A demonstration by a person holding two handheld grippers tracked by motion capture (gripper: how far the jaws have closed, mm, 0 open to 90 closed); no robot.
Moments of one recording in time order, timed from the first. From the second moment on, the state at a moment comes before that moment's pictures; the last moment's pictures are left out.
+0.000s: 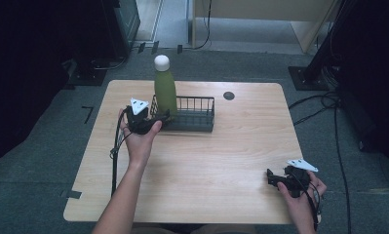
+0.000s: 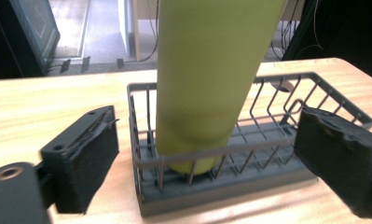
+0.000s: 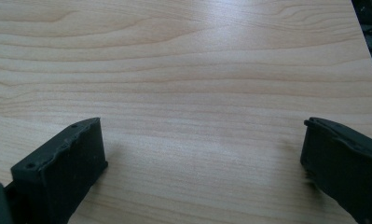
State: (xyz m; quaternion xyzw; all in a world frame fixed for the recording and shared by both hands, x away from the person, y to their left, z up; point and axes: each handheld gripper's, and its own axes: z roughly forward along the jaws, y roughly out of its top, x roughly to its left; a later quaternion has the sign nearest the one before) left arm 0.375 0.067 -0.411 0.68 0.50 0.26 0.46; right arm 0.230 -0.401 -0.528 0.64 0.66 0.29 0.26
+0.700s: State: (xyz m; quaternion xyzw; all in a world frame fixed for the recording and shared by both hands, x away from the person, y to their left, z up) left arm 0.337 0.112 -0.466 0.69 0.54 0.24 0.42; right arm 0.230 -0.401 -0.528 0.64 0.66 0.29 0.26
